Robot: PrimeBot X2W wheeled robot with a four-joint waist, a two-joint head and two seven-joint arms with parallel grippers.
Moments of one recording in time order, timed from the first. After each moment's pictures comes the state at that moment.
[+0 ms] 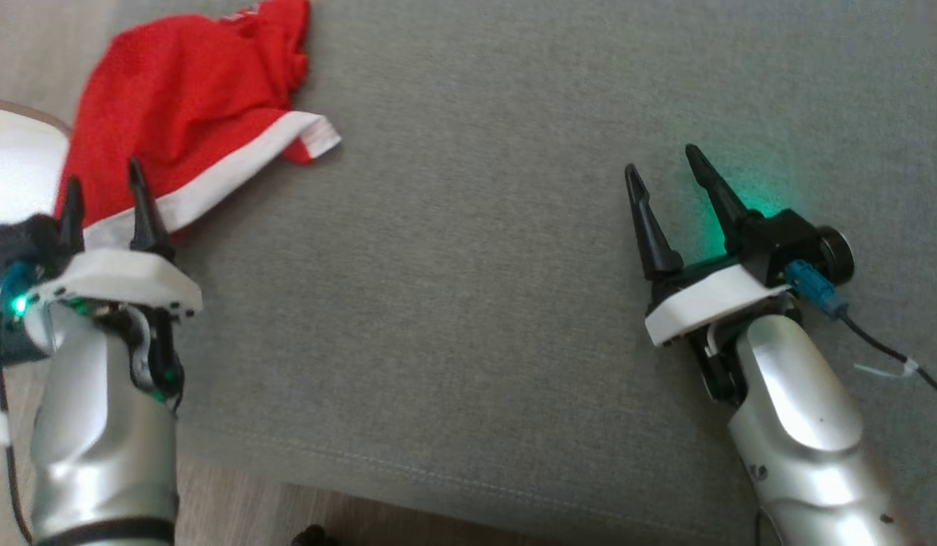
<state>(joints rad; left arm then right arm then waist) -0.51 0.08 0.14 0.63 -0.16 0.00 -0.26 -0.47 -0.06 0.22 0.52 0.08 0.12 -0.25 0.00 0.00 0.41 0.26</state>
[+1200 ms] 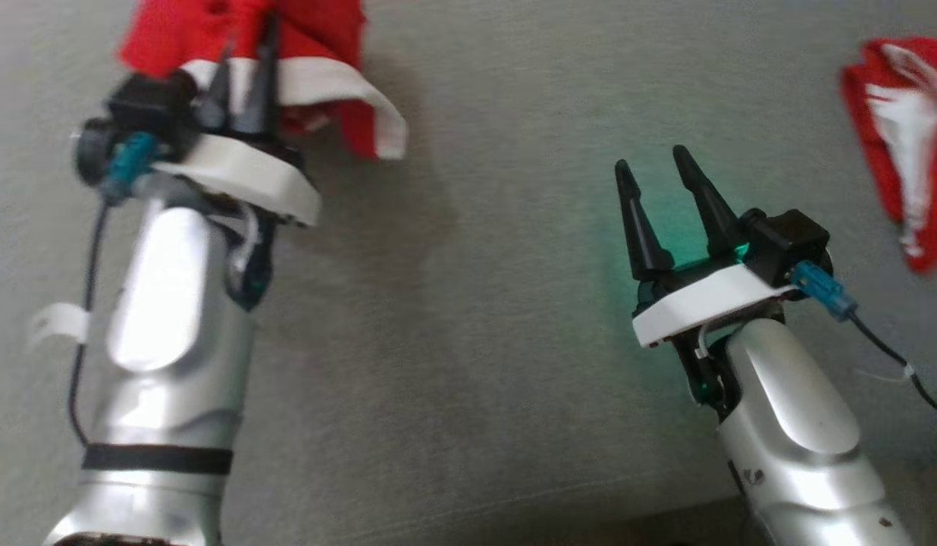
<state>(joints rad) -0.71 0.05 -0.13 0.54 -0.11 -0.12 -0.26 -0.46 -0.06 0.27 0.50 0.25 0.12 -0.25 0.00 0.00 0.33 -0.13</state>
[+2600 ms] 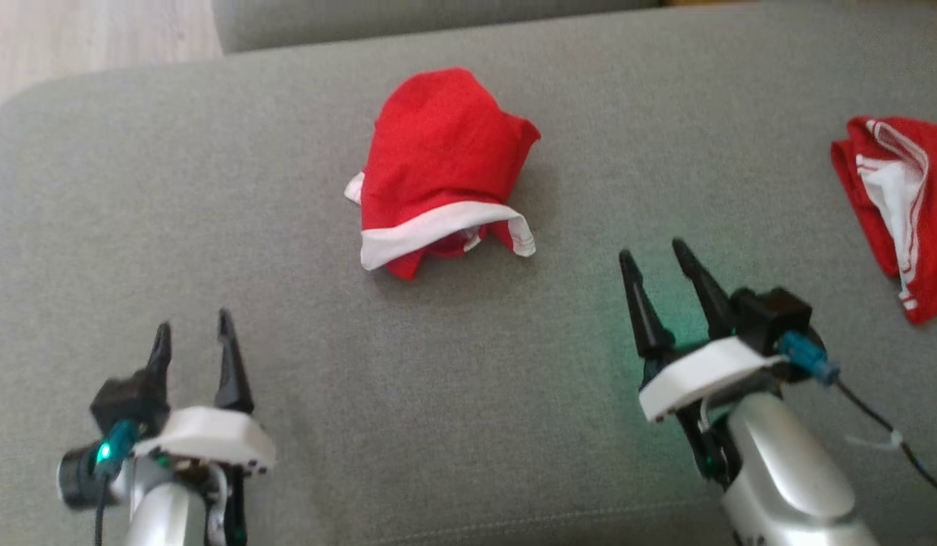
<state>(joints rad) -0.10 0.04 -0.03 0.34 -0.17 0.10 -0.26 -0.33 -0.06 0.27 0.55 0.25 0.12 -0.25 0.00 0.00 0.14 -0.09</state>
